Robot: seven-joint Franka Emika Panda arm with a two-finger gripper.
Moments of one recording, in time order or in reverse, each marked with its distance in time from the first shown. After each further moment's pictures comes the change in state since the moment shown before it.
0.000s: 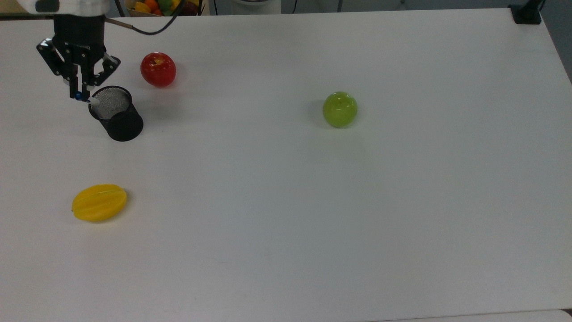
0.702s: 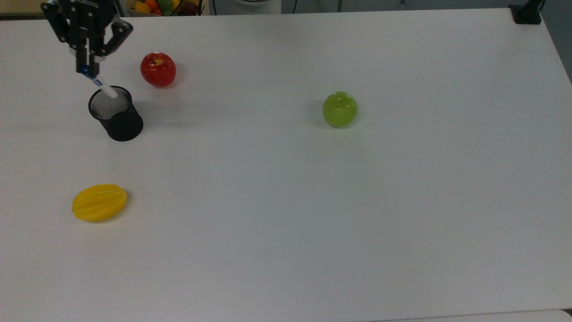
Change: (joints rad) arm 0.020 -0.114 0.097 0.019 0.001 -0.034 0.225
